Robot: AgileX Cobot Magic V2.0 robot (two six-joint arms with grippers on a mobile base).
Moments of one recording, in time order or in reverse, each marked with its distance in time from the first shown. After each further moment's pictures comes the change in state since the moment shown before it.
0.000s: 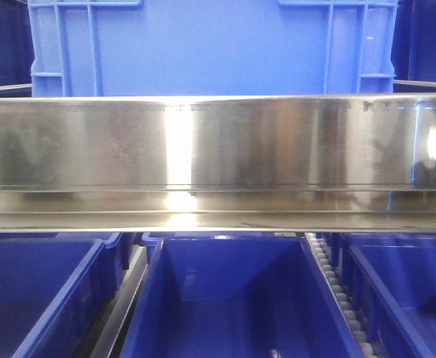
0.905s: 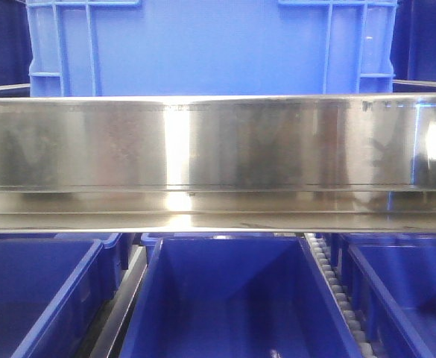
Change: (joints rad) left arm 0.000 0.000 0.000 0.000 -0.072 0.000; right arm 0.000 0.000 0.000 0.000 -0.043 0.000
